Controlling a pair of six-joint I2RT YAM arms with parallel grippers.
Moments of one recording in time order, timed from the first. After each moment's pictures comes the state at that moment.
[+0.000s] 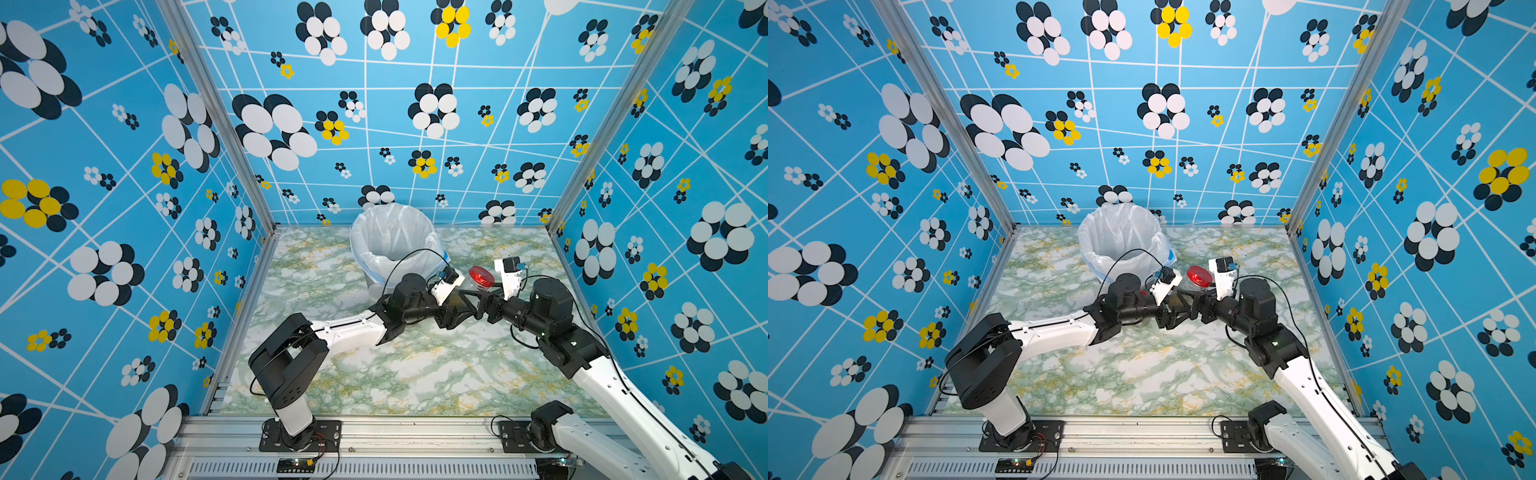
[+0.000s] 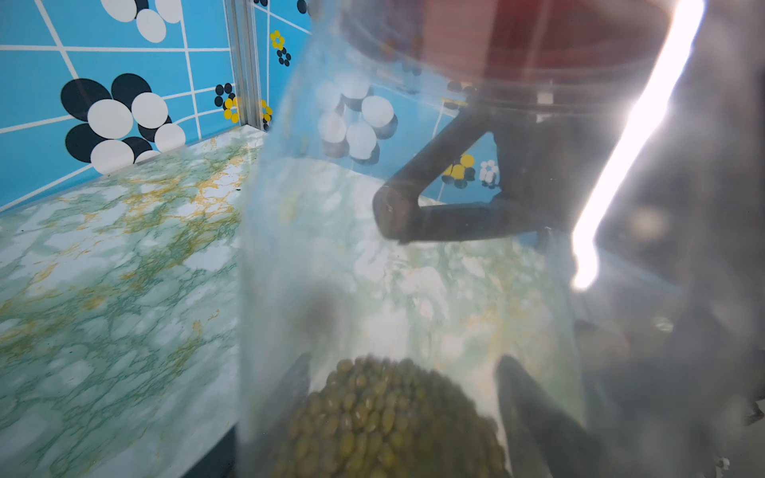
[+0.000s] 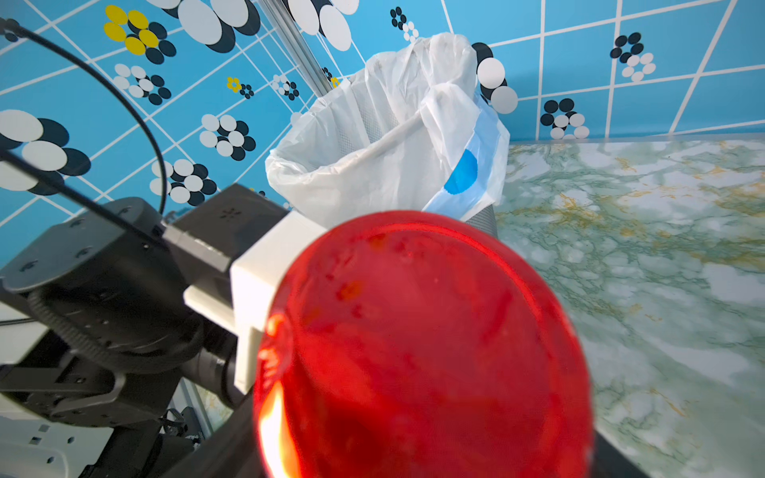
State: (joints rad) left arm -0.85 1.71 1.00 0.50 0.46 -0.14; right arm 0.40 0.85 0.74 -0.20 -0.34 0.31
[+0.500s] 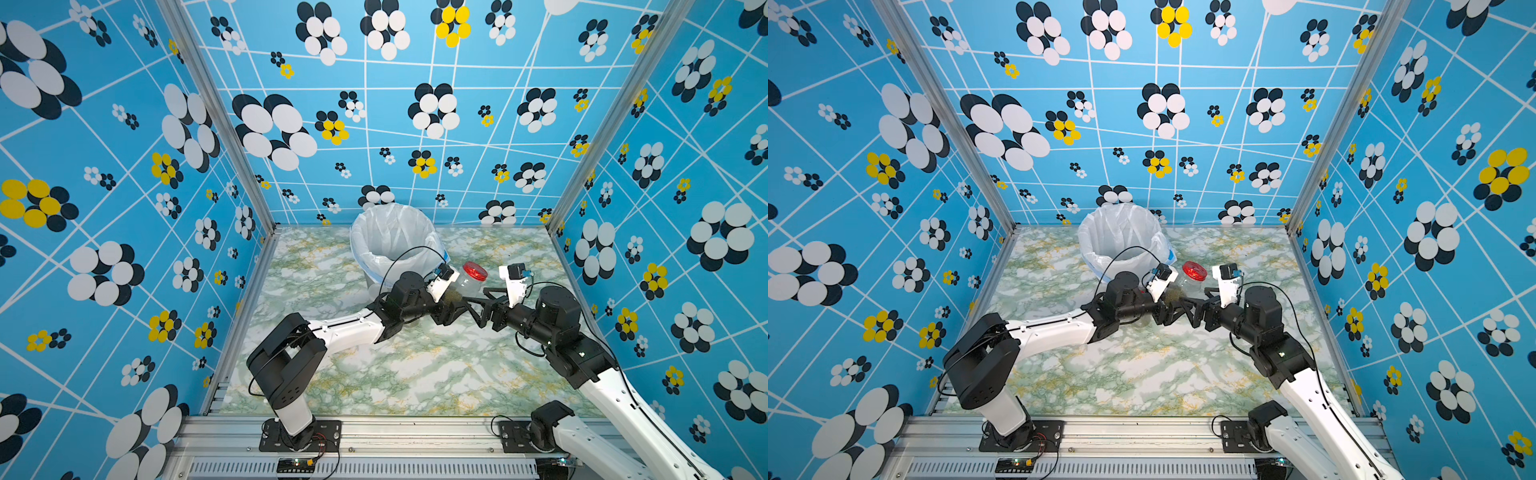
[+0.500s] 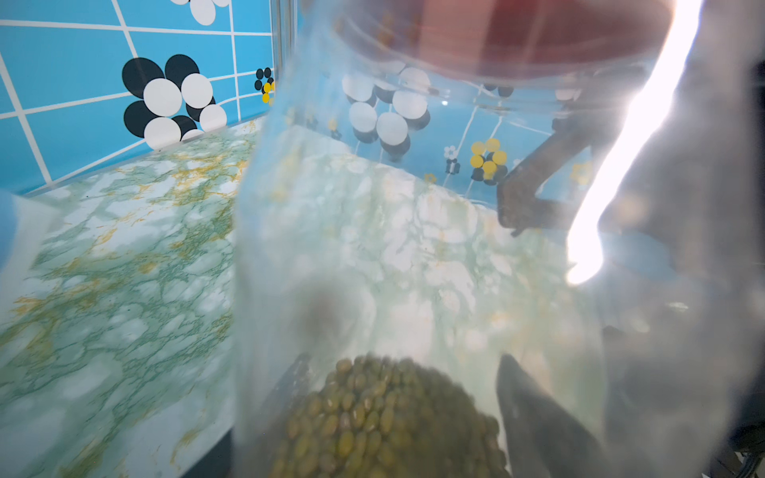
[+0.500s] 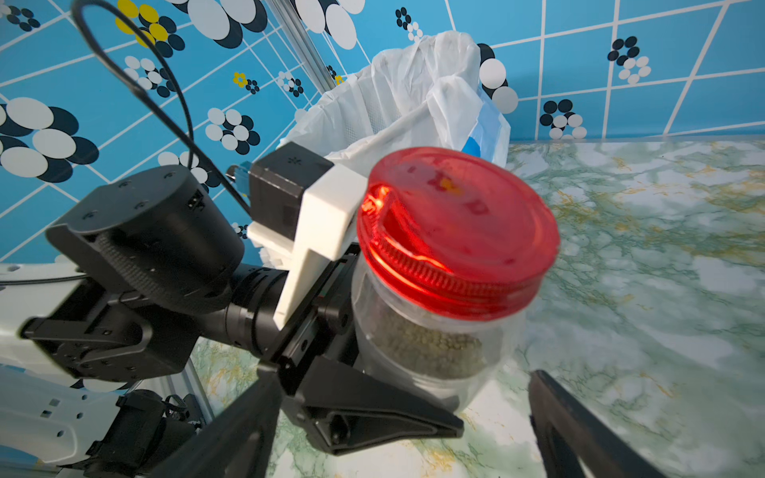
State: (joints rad) left arm -0.83 1.70 1.00 0.45 0.40 -0.15; right arm 0.40 0.76 0.70 -0.25 -0.34 0.30
